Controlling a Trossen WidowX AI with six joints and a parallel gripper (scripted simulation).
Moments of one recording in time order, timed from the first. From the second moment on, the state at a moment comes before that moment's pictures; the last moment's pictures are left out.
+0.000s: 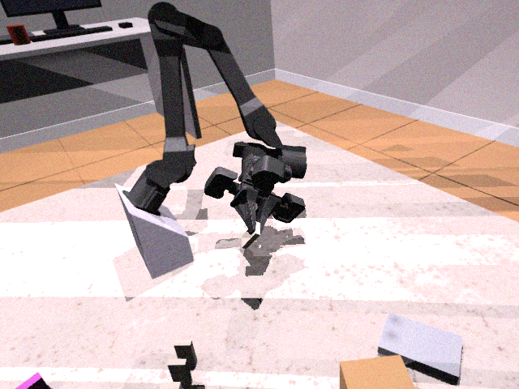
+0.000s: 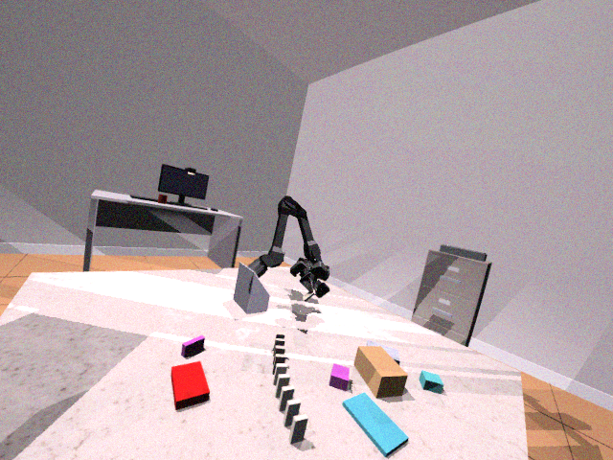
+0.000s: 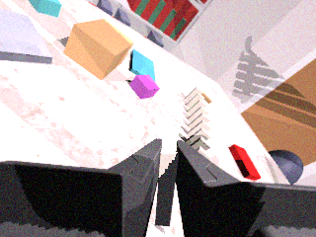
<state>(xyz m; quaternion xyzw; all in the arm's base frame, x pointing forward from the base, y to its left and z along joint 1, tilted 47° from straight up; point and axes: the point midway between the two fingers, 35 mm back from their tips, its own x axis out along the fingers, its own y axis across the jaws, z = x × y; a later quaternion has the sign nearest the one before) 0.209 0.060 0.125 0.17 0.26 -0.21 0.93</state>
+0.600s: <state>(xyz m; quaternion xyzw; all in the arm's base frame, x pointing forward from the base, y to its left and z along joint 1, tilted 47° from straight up) 0.198 0.075 0.143 0.28 0.11 -0.17 0.94</state>
